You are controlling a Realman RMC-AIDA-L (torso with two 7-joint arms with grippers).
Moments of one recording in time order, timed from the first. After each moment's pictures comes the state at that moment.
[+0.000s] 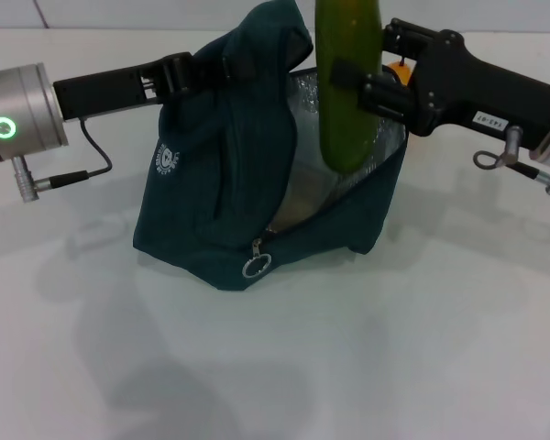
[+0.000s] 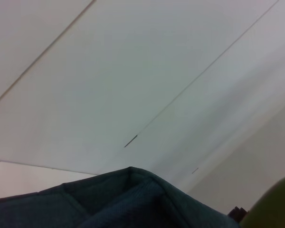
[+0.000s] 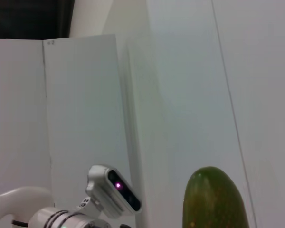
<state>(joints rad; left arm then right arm) -0.52 -2.08 0.77 0.81 1.71 1.56 -2.11 0.73 2.03 -1.17 -0.31 -1.13 -1.53 1.00</state>
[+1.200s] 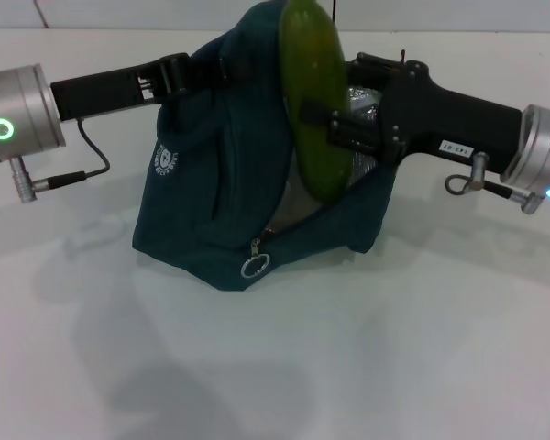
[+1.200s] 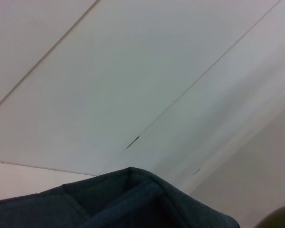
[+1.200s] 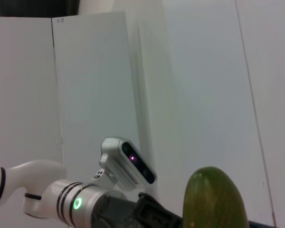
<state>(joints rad) -0.52 -2.08 0.77 0.81 1.71 1.56 -2.10 0.73 2.03 -1.44 -0.31 -0.94 -1.45 0.96</state>
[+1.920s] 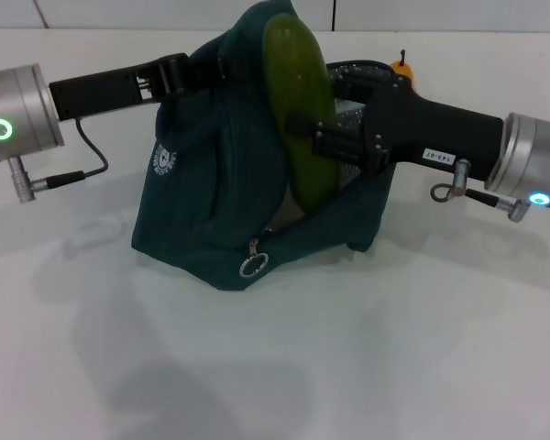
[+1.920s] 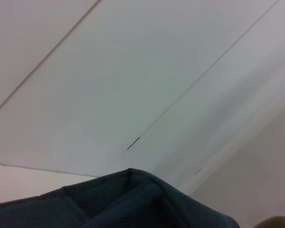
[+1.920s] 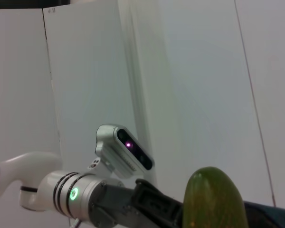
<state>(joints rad) -0.52 -2.08 0.77 0.81 1.71 1.56 -2.09 0.73 2.03 -1.58 -0.32 -0.82 -1.39 0.99</state>
